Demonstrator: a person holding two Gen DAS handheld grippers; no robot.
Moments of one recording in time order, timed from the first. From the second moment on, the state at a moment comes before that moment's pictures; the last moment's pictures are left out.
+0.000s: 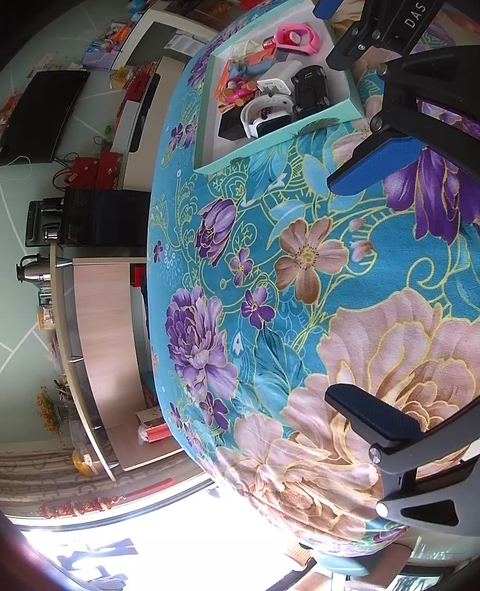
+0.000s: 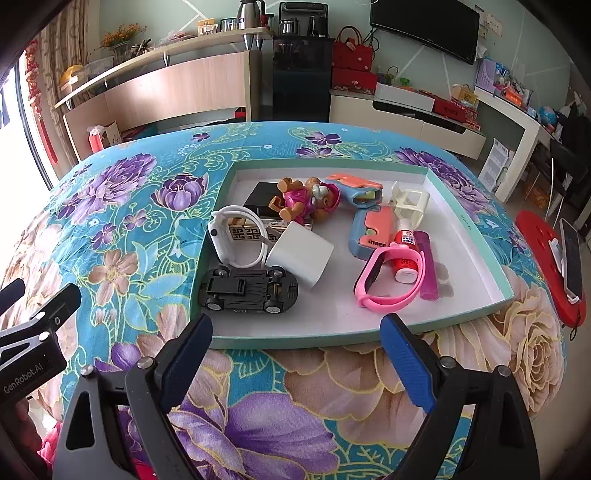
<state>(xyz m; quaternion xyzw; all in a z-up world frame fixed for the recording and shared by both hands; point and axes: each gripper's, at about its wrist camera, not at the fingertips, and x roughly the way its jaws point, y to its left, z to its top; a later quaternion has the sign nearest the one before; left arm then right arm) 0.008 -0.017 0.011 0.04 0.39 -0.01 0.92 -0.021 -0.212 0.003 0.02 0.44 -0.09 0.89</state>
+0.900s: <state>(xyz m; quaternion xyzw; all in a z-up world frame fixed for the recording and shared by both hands) 0.009 -0.014 0.006 0.04 0.40 0.00 0.91 -0.020 -0.215 -0.002 0.03 0.44 -0.10 0.89</state>
